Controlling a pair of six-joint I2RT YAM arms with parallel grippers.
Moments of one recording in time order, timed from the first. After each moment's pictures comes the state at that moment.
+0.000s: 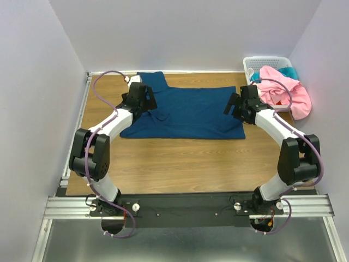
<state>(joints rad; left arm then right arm) -0.30 1.69 1.18 -0.12 -0.23 -0.44 0.18 1.60 1.12 -0.37 0.18 0.51</state>
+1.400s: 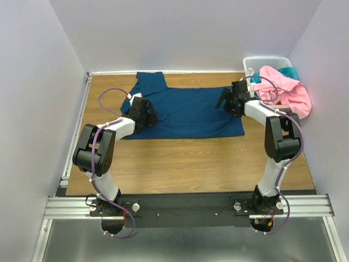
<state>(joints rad) -0.30 1.75 0.97 -0.05 -0.15 -0.54 0.18 1.91 1.29 -0.23 0.05 0.55</state>
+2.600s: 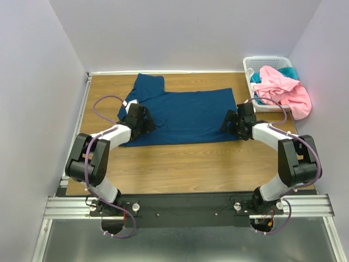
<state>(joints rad) -0.30 1.62 0.85 -0.08 -0.15 -0.59 0.19 1.61 0.85 -0.17 0.05 0.56</state>
